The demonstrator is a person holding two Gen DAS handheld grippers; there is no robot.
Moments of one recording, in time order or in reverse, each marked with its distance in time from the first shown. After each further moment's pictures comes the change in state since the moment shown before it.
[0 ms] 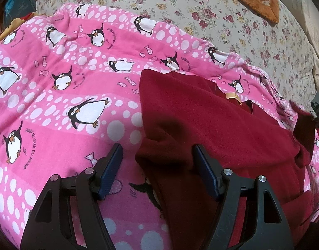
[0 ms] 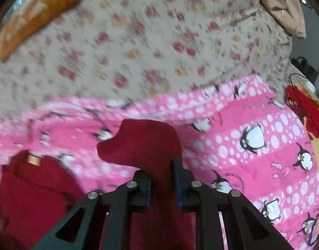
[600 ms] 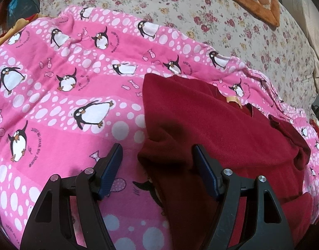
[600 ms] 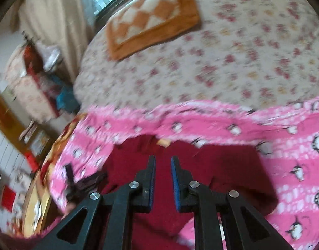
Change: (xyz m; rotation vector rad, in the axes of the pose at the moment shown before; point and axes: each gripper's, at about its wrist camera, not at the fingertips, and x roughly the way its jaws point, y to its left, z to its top) left arm -0.010 0.001 -0.002 -0.011 -0.029 0.016; right arm -0.142 0.098 -0.027 -0.141 0.030 0.634
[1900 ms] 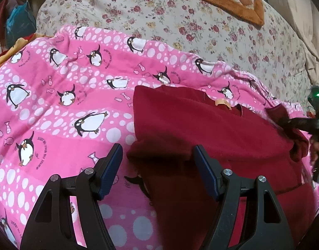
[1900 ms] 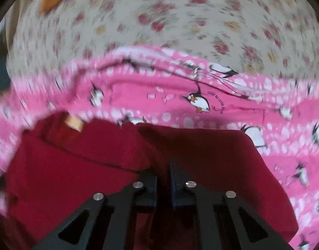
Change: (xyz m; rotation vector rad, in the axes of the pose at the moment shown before) left arm -0.022 -0.017 -0.008 0.077 -0.084 0.000; right arm 0.142 -0.100 -0.017 0.047 0.089 -0.405
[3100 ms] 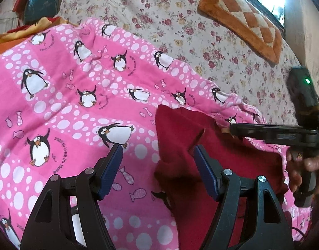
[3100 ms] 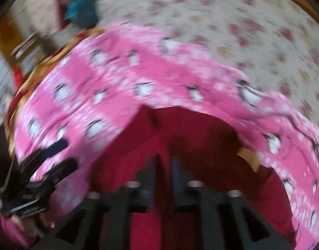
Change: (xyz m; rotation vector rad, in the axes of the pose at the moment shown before) left arm -0.014 0.052 0.019 -0.208 -0.041 -0.058; right arm 0.022 0.259 0.019 -0.472 0.155 0.310
